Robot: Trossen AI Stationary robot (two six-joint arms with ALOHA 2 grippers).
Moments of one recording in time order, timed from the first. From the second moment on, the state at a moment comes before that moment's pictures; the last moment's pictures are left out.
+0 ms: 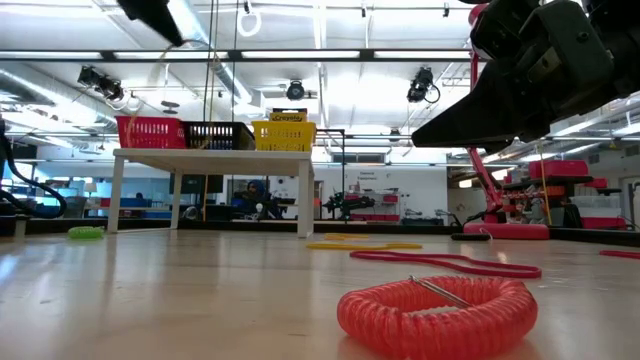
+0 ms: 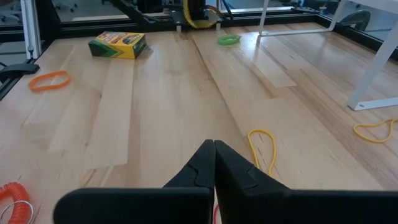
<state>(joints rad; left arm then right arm) -0.52 1.29 1.21 -1.08 -0.62 -0.67 0.53 1.62 0.52 0.68 0.65 0.29</state>
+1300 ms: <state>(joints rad) 0.49 0.88 1.21 -1.00 -0.61 -0.08 0.53 1.62 0.52 0.68 0.65 0.29</state>
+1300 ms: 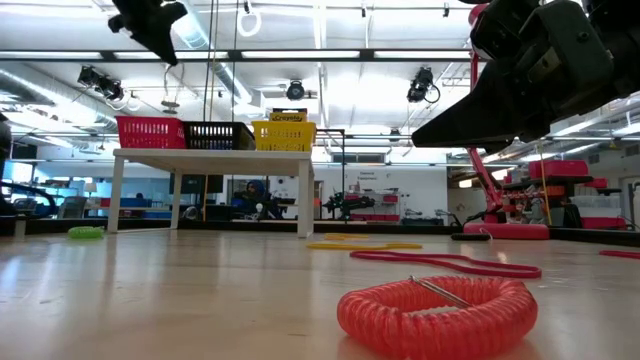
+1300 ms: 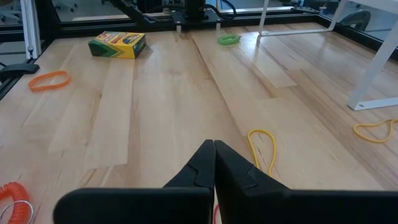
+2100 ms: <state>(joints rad) 0.63 0.86 1.16 -0.99 -0.46 -0.05 0.53 1.62 0.52 0.68 0.65 0.29</state>
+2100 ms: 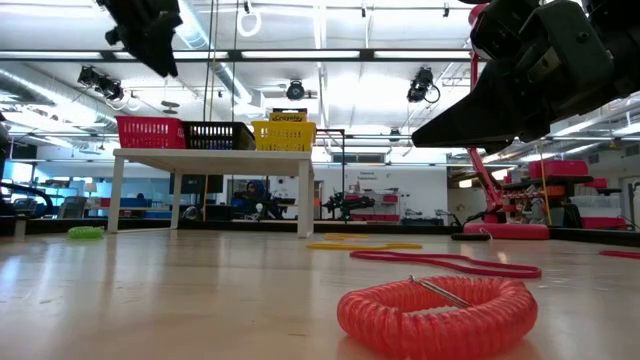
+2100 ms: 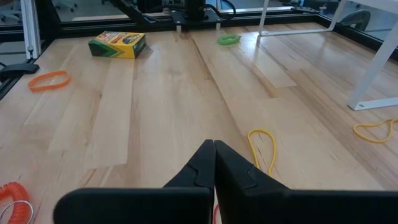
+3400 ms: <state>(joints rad) 0.21 0.73 0.94 -0.66 -0.39 0.01 0.53 1.62 0.52 0.68 0.65 0.29</state>
